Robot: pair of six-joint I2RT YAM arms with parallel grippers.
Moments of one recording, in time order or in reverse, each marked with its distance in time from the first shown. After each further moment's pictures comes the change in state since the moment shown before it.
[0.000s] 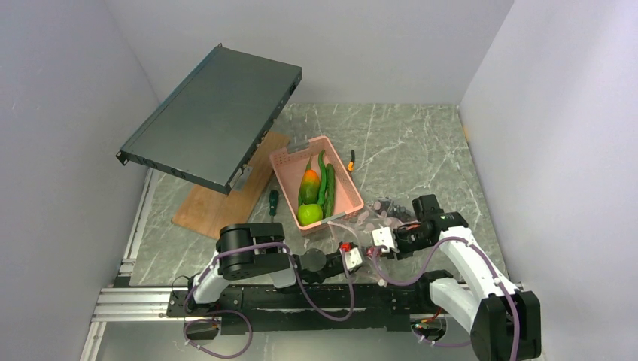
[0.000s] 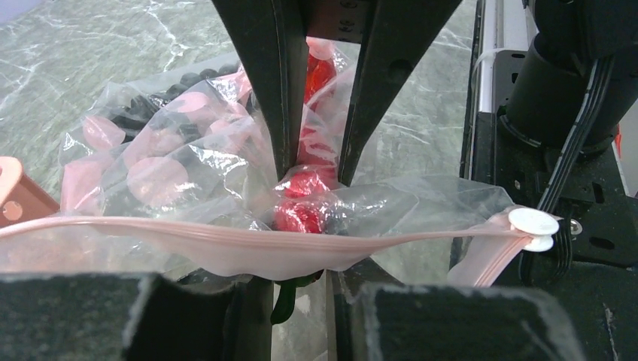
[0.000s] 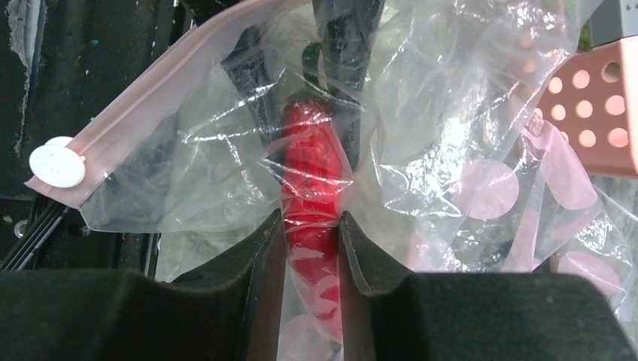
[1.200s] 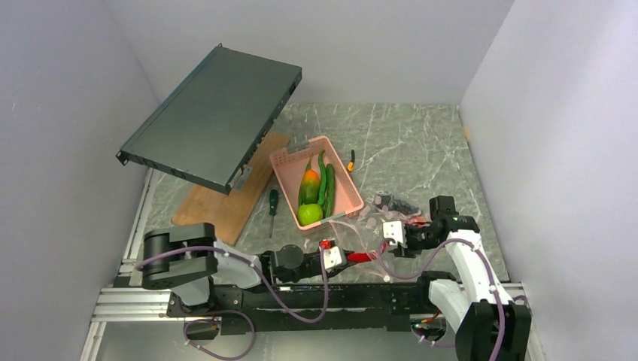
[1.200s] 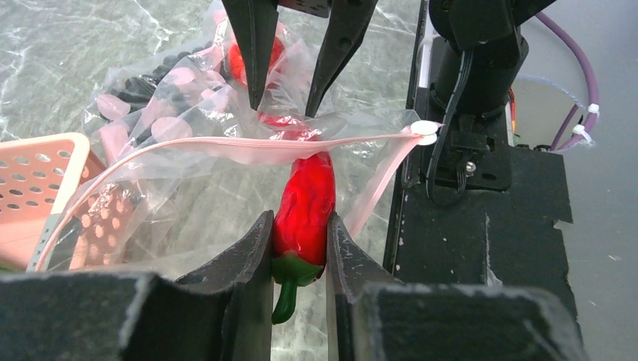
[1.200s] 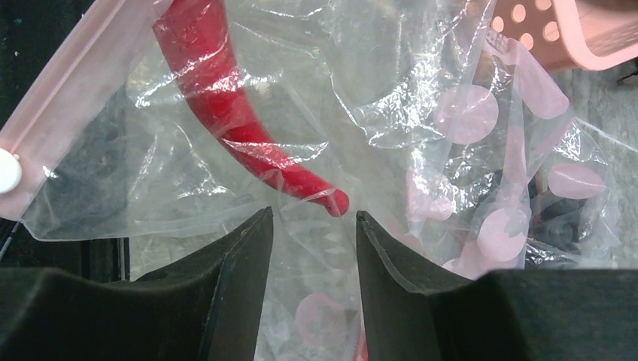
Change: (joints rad) left arm 0.001 -0.467 -0.218 -0.329 0.076 -0.035; right arm -0.211 -0.046 0.000 -0.041 -0.022 -0.060
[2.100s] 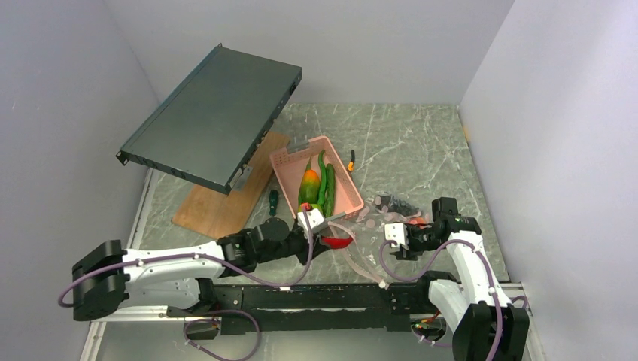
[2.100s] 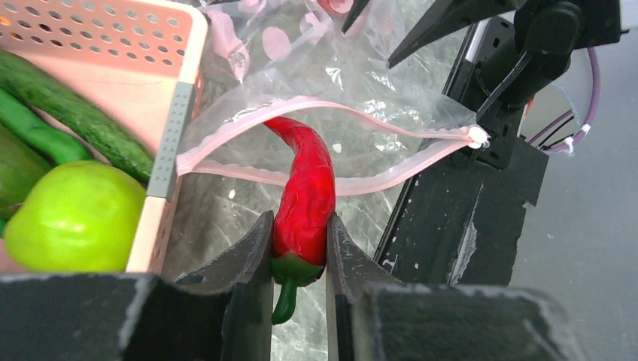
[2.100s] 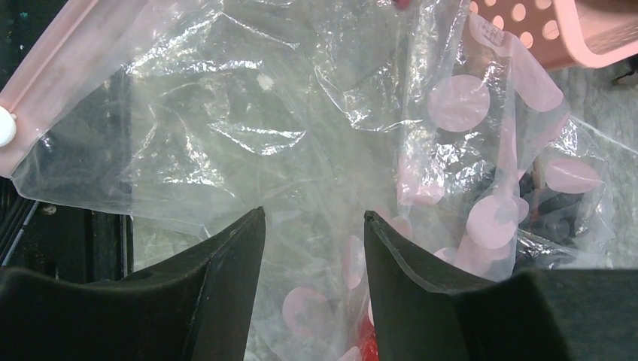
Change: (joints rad) left arm 0.167 -0.527 0.097 -0.890 0.026 -0.272; right arm -0.039 -0.013 0.000 -0.043 -0.009 -0.061
